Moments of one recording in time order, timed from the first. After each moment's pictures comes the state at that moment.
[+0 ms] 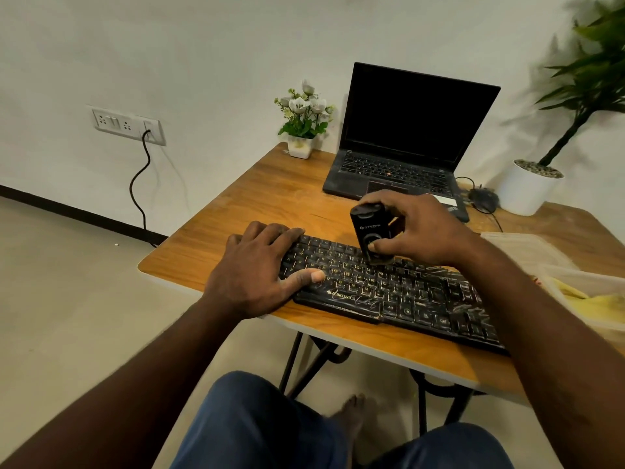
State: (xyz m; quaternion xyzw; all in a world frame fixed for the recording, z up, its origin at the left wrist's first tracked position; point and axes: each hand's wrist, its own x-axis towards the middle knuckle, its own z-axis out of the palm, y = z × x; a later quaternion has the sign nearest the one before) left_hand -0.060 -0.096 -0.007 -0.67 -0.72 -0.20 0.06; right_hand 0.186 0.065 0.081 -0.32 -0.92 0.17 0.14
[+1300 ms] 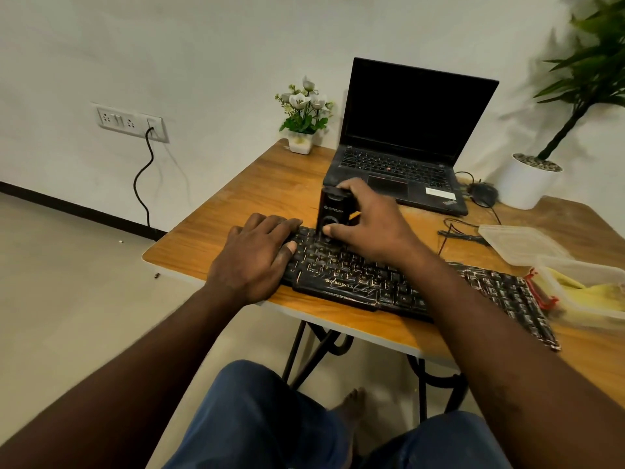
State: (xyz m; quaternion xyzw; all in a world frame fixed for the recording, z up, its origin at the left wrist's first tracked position) left_hand -0.062 -0.095 -0.012 -0.66 -0.71 -0.24 0.04; right_hand 0.134 0.019 0.059 -0.35 -0.87 0.21 0.26
